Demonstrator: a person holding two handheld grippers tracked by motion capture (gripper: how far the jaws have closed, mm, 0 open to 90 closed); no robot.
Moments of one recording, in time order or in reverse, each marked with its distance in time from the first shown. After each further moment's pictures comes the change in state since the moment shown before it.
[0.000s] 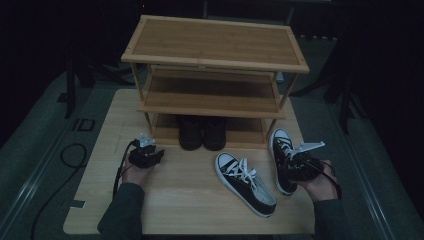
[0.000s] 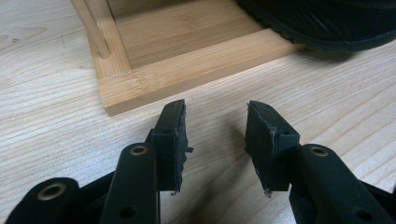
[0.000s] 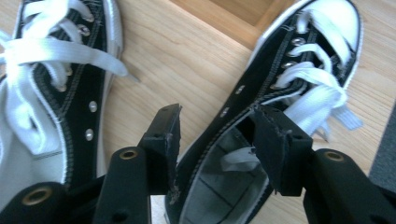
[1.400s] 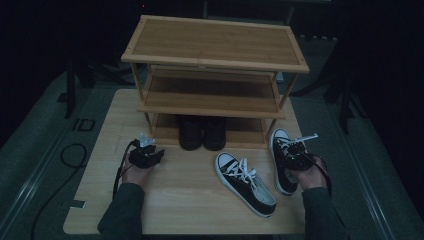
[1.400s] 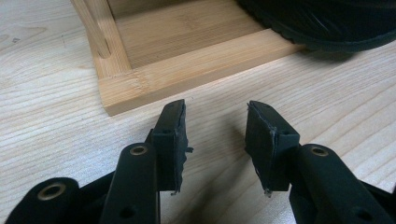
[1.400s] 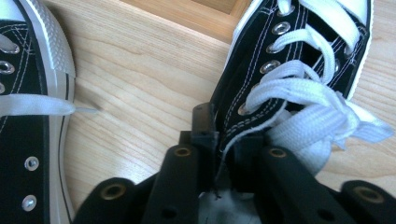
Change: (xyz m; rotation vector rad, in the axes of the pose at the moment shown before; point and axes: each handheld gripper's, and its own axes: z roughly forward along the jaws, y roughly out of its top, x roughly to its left) left arm 0.000 0.000 0.000 0.000 0.001 -0.001; right arm -0.021 0.011 0.042 0.063 0.007 0.183
